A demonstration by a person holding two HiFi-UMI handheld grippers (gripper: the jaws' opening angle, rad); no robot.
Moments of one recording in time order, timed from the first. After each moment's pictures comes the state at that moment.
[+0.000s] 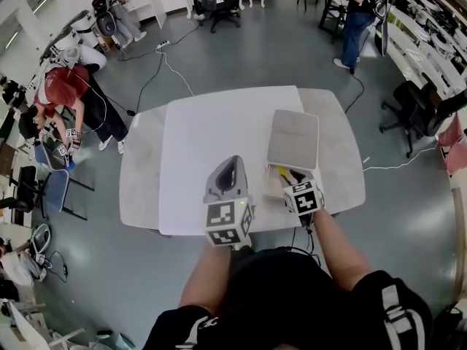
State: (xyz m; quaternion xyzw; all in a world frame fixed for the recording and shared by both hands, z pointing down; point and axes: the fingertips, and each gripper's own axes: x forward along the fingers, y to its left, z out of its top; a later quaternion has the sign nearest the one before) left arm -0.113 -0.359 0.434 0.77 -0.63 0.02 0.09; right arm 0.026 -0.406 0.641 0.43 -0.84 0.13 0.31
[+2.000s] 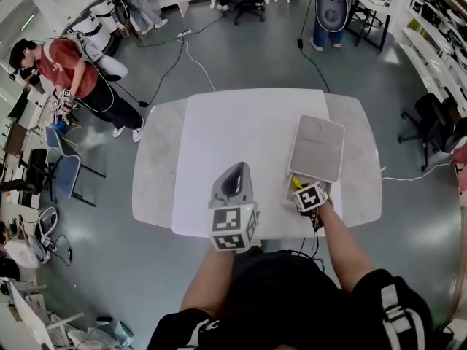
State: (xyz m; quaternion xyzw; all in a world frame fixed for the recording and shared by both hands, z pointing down) left arm -0.176 -0.375 0.455 0.74 -0.66 0.05 0.11; right arm -0.010 -0.398 0.762 0.32 -0.79 0.27 0.46
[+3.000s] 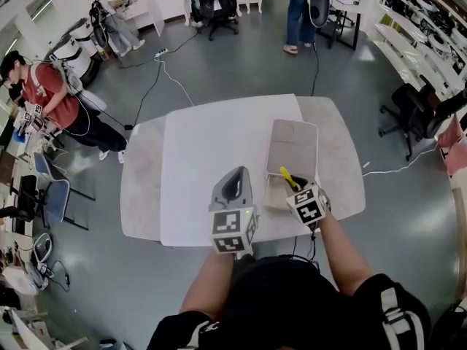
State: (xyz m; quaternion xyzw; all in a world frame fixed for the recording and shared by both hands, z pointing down) left arm -0.108 -0.374 0.445 0.78 -0.61 0.04 0.09; right arm 0.020 -0.413 0.614 0.40 -0.85 0.06 0.34
